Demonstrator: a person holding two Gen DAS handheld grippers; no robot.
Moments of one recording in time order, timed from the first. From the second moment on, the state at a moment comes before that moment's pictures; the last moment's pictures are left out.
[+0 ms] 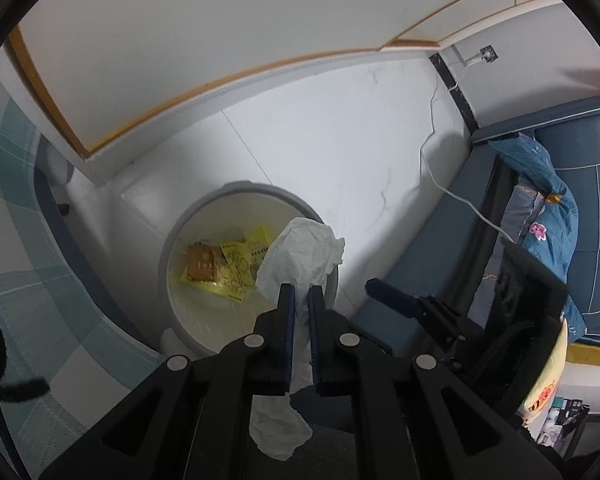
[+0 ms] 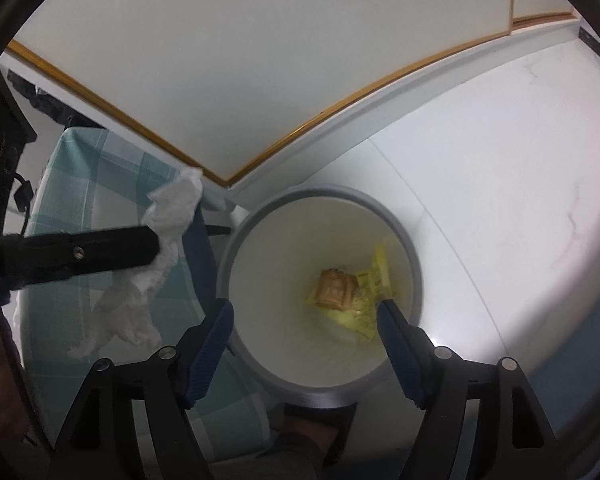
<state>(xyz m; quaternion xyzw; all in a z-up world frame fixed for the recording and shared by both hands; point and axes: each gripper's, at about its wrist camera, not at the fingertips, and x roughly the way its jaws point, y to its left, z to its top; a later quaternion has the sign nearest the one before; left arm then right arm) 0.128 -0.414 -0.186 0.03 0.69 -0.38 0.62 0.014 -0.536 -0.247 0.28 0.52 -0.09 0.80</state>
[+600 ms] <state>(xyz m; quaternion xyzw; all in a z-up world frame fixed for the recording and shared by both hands) 0.118 -0.436 -0.212 0.10 0.73 -0.36 0.58 -0.006 -0.550 -0.251 0.29 0.52 -0.13 0.79</state>
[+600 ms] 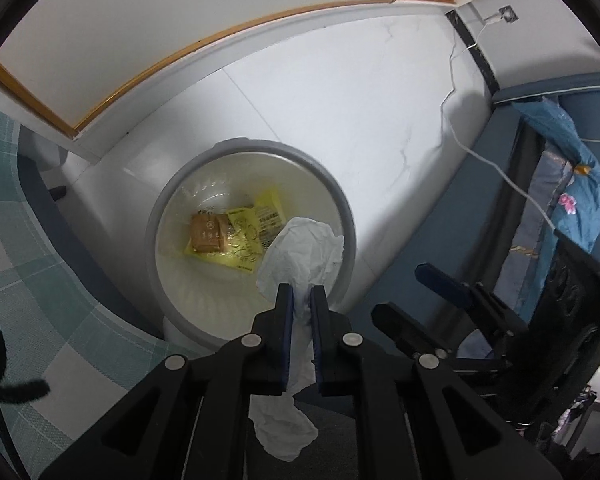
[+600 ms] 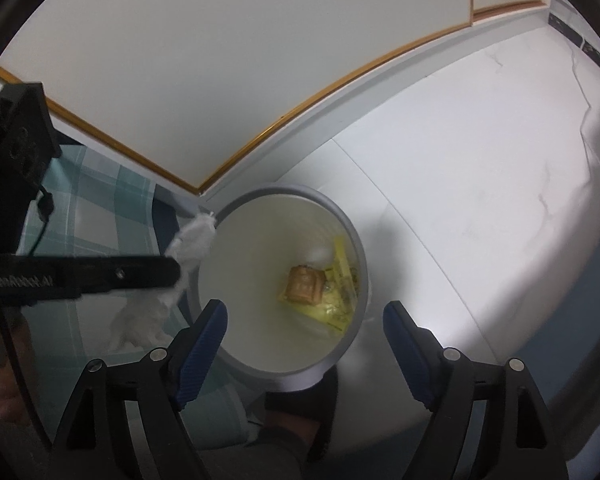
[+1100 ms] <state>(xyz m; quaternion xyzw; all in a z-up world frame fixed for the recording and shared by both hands) 0.120 -0.419 -0.197 0.11 0.69 -0.32 0.64 -0.009 -0.556 -0.239 0.30 0.52 -0.13 0.79</state>
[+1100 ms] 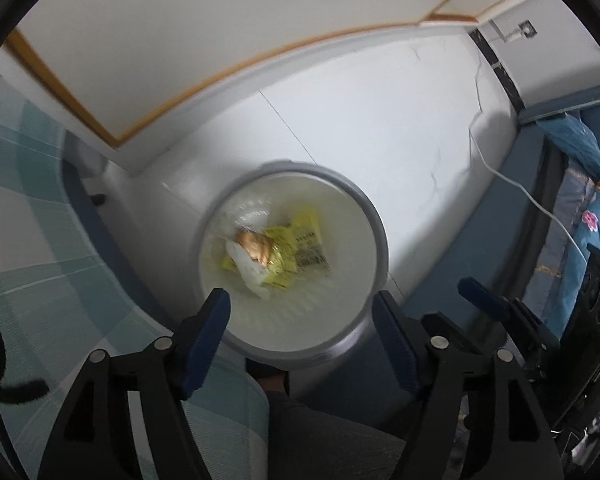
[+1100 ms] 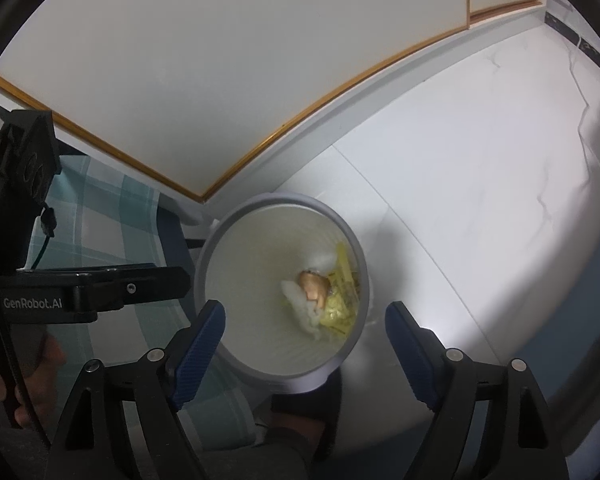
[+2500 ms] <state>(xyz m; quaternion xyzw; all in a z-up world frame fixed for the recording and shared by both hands) 0.075 -0.152 0.014 -0.04 0.38 -0.17 0.91 -0.014 -0.373 -0.001 0.17 0.29 -0.04 0.94</state>
